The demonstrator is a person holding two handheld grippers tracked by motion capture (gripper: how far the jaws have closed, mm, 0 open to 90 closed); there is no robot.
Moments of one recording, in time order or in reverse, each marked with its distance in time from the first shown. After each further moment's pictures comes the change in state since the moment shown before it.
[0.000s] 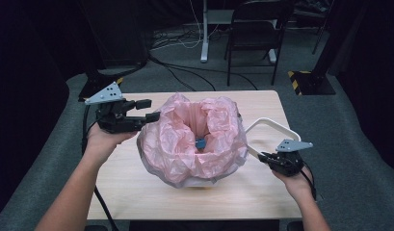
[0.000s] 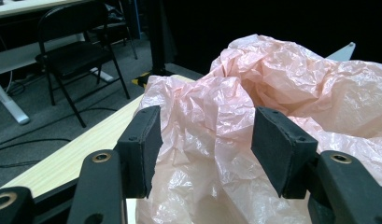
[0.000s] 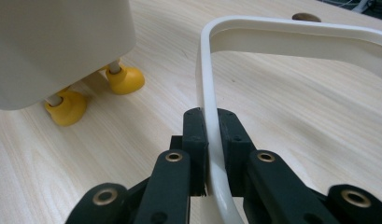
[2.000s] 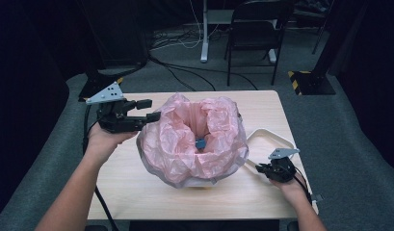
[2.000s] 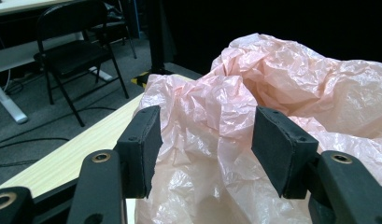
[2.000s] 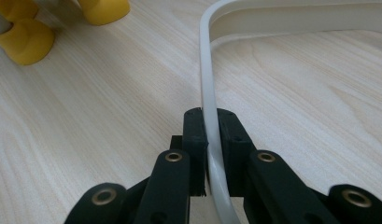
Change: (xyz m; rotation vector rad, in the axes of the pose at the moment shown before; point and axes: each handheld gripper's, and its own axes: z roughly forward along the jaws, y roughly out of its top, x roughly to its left) left arm 0.002 -0.001 0.003 0.002 -0.004 -0.004; right arm -0.010 -0.042 0.039 0.156 0.032 0.025
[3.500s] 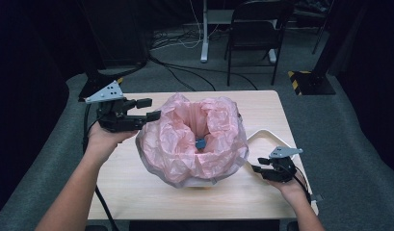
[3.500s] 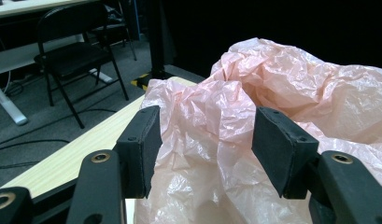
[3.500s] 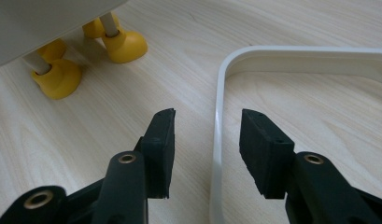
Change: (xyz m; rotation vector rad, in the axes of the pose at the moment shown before) left arm -0.001 0.003 0.000 -0.011 -0.003 -0.003; right arm 0.017 0.016 -0.017 -0.092 -0.010 -0.009
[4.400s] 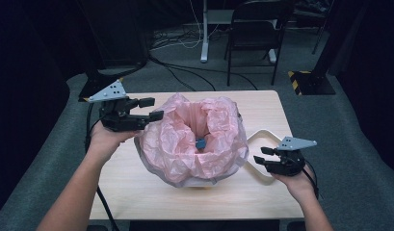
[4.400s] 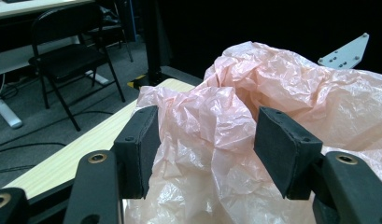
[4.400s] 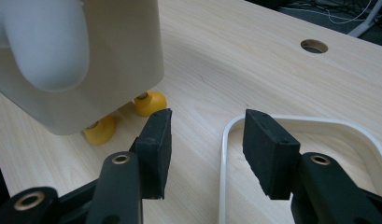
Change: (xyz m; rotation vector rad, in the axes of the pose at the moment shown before) left arm -0.003 0.004 0.006 -0.002 -0.015 0.003; right arm 0.014 0.046 -0.049 -0.112 0.007 -0.032
